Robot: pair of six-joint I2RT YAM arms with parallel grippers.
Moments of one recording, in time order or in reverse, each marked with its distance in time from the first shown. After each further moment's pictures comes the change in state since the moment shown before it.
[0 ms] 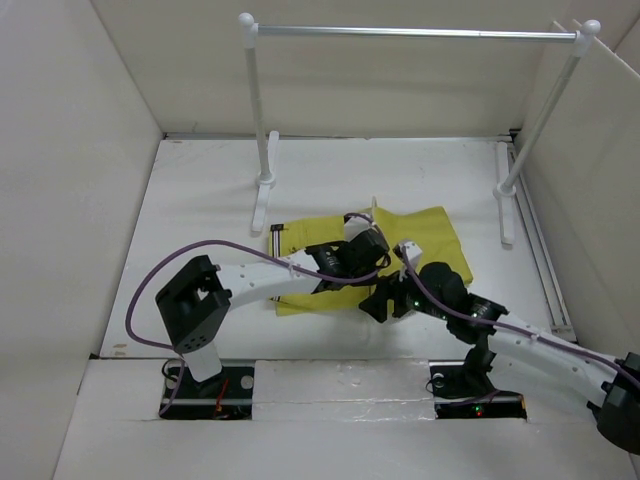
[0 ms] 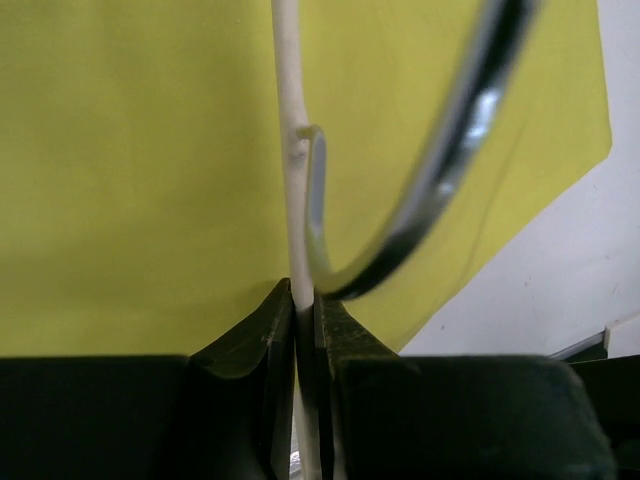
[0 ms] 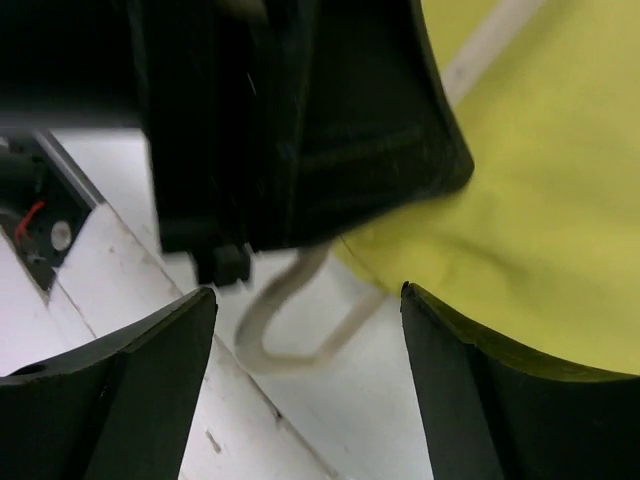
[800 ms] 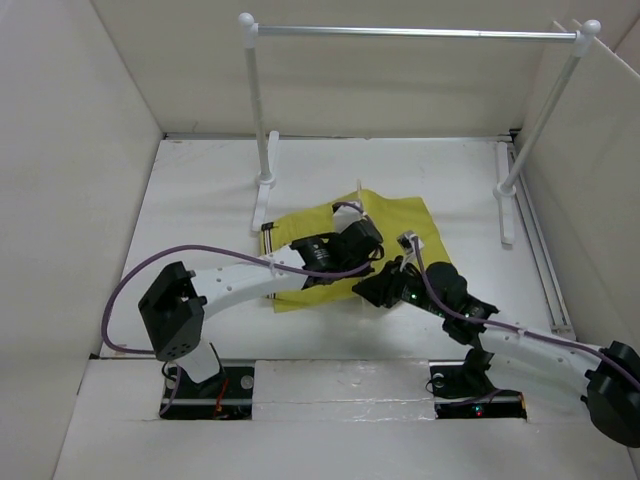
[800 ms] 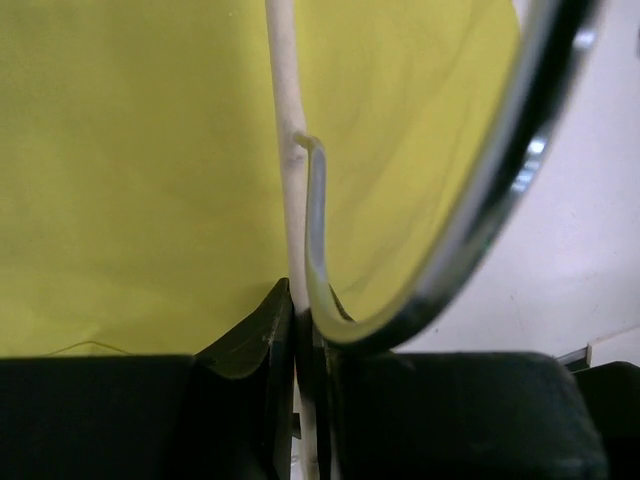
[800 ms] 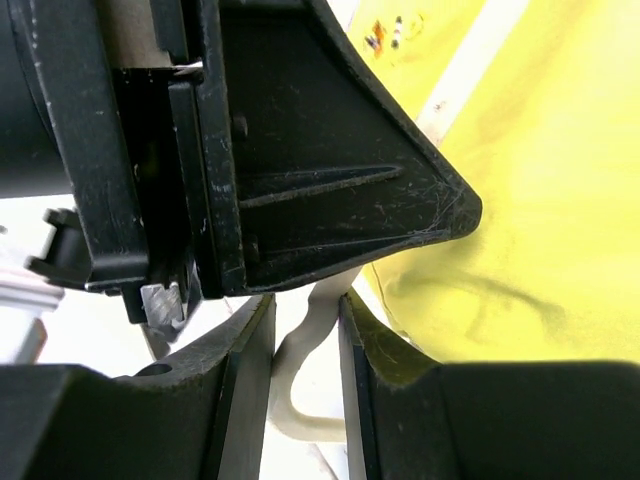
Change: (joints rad) left arm 0.005 -0.100 0.026 -0.110 -0.077 -0.019; right arm -0.034 0.121 -0.060 0.451 -0.085 0.167
